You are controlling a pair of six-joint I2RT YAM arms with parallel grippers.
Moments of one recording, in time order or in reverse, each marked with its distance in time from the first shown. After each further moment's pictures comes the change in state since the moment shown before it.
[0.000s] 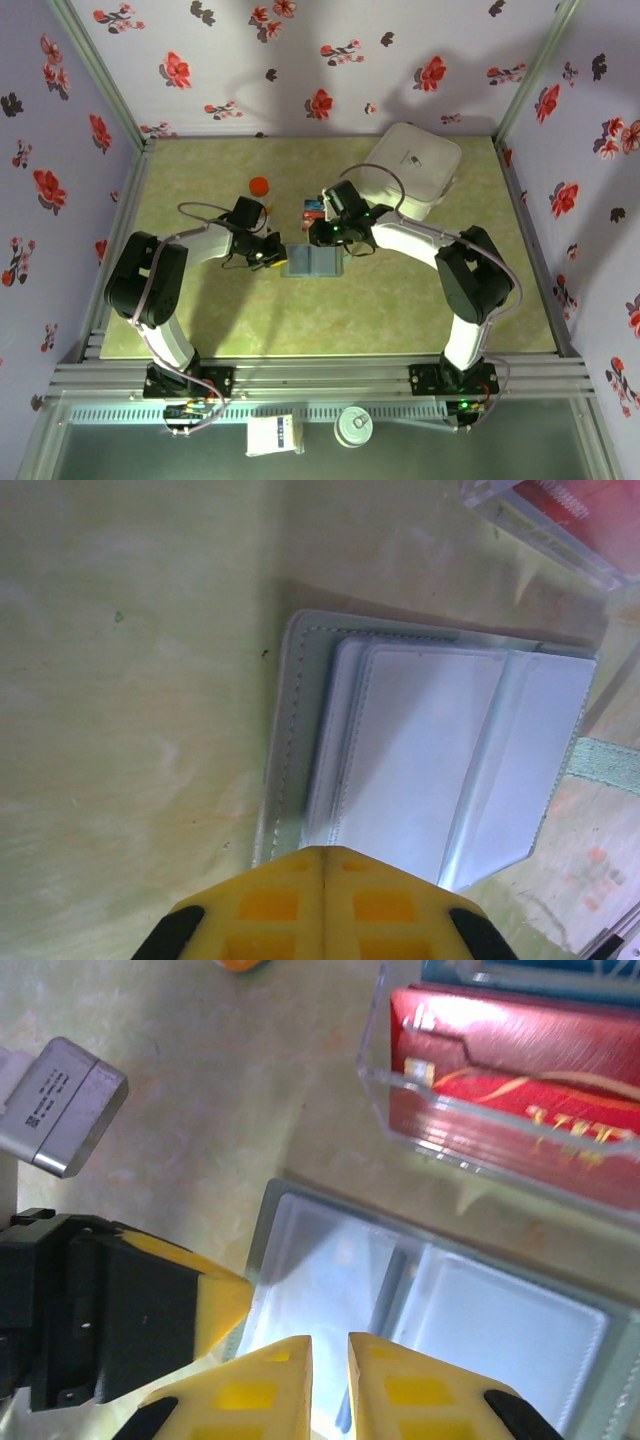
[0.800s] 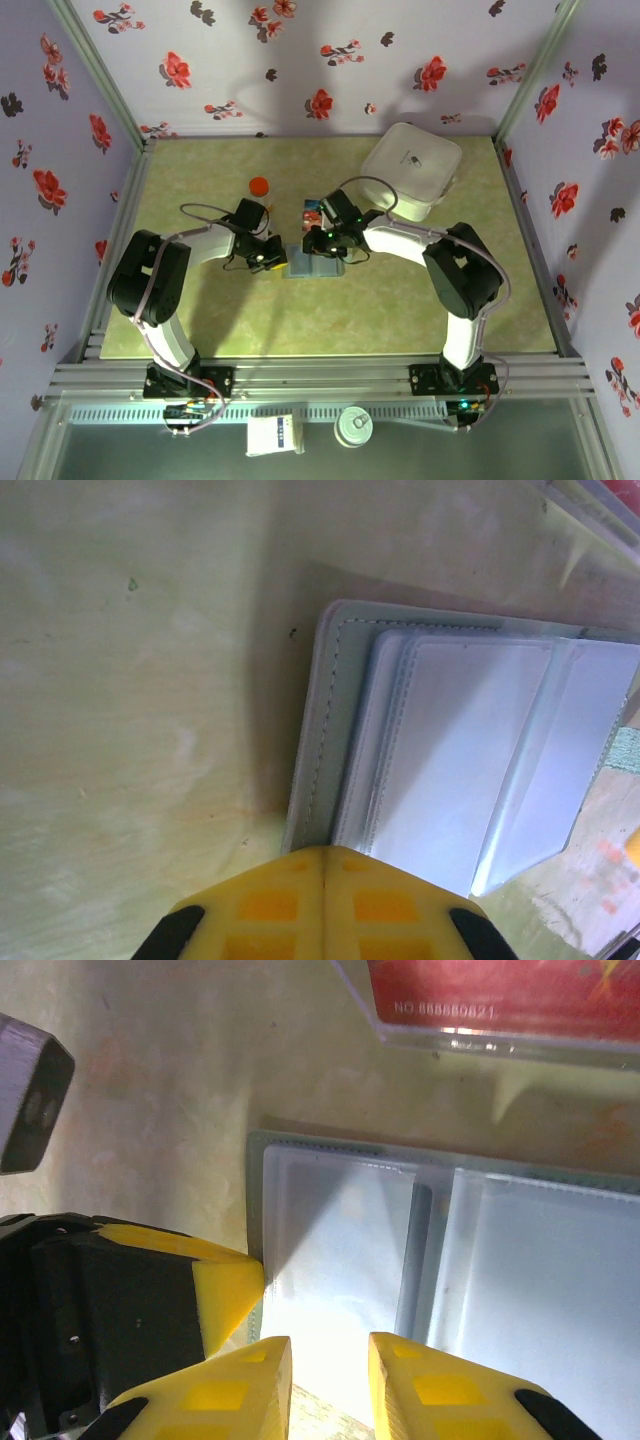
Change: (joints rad) left arm -0.012 0.016 0.000 -0.013 -0.013 0.000; right arm 0.031 0.066 -0.011 0.001 -0.053 0.175
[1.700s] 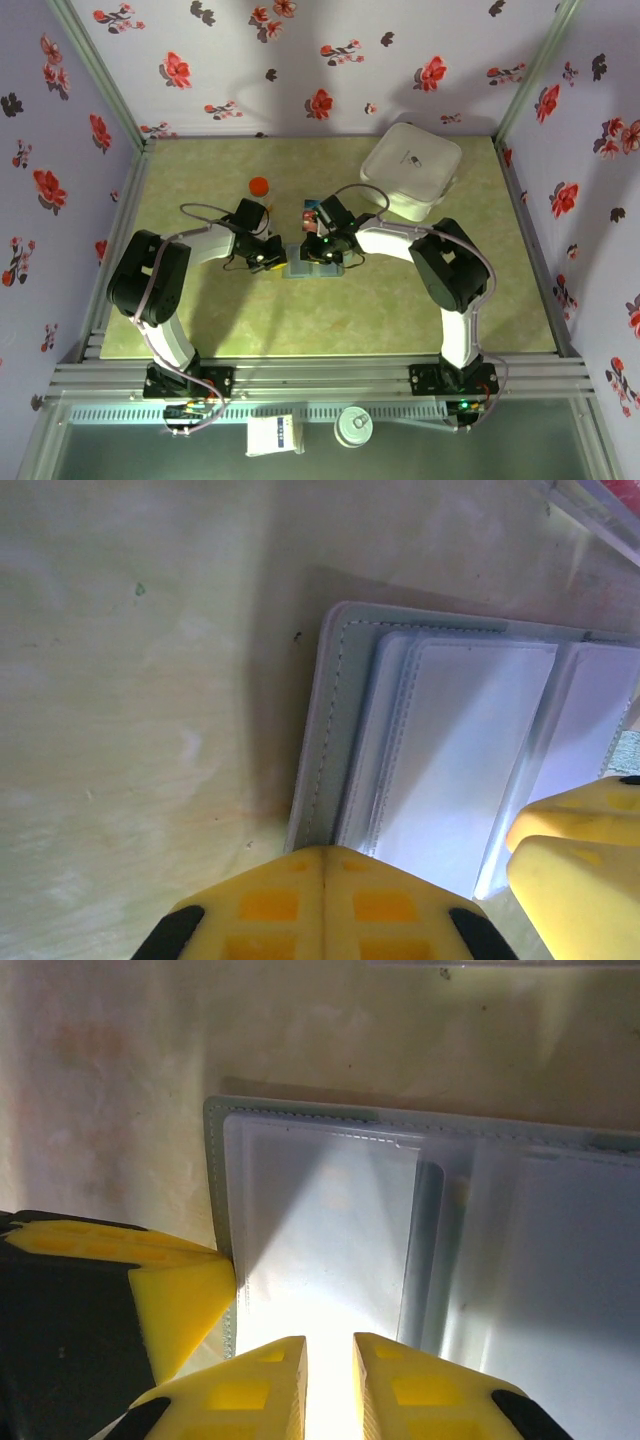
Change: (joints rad) left arm 0.000 0.000 0.000 0.000 -0.008 0.000; right arm 0.013 0.081 0.012 0.022 -0.045 0.026
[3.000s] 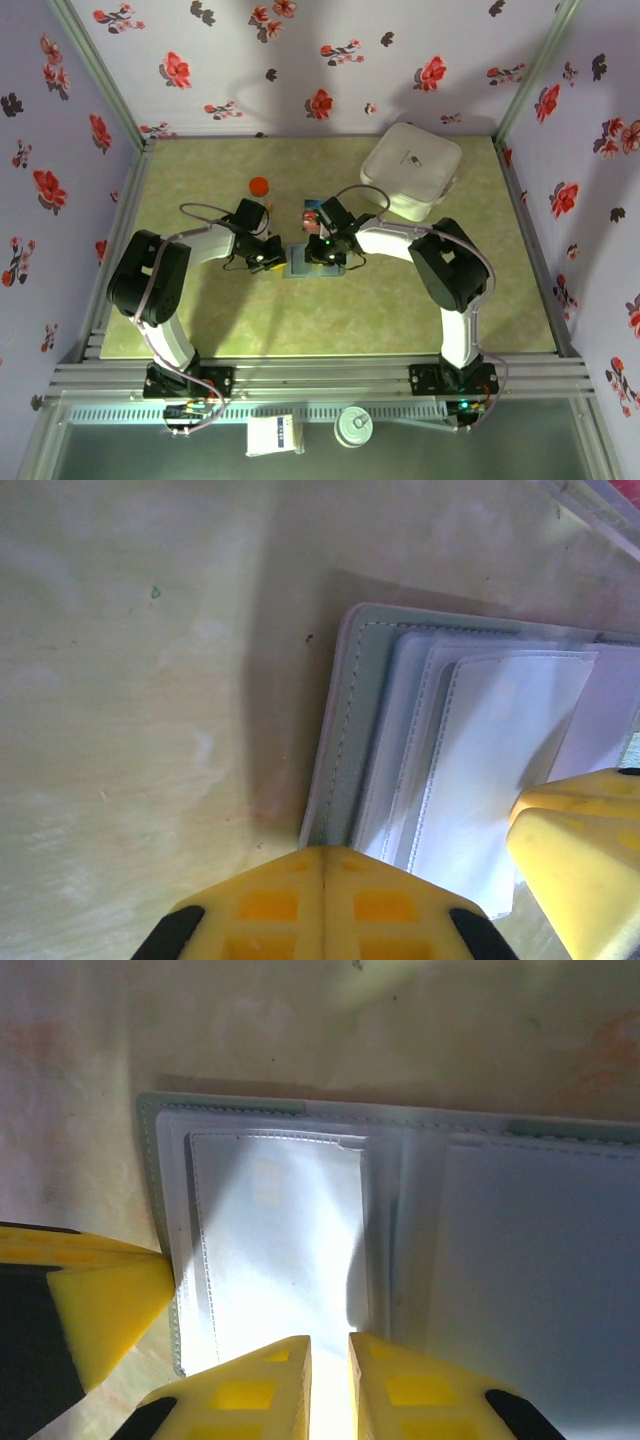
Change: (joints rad) left arm 0.000 0.000 0.000 -0.004 -0.012 0.003; right arm -0.010 -0.002 -0.012 -0.037 0.051 -0.019
